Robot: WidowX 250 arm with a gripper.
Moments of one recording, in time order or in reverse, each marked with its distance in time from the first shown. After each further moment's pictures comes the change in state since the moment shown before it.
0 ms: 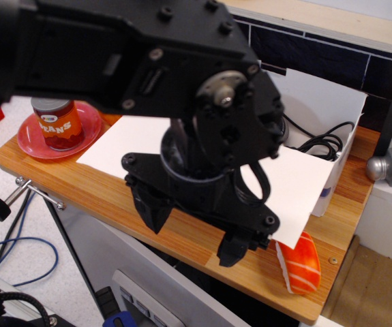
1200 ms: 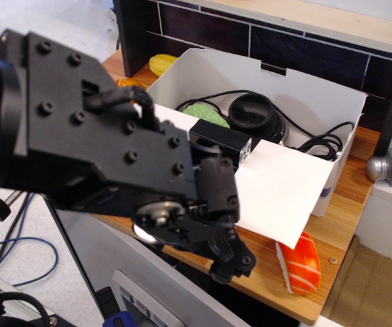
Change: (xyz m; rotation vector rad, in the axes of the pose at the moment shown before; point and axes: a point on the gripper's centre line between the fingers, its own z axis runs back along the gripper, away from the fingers) arm -0.001 0.005 -0.044 -0.033 -0.185 -0.024
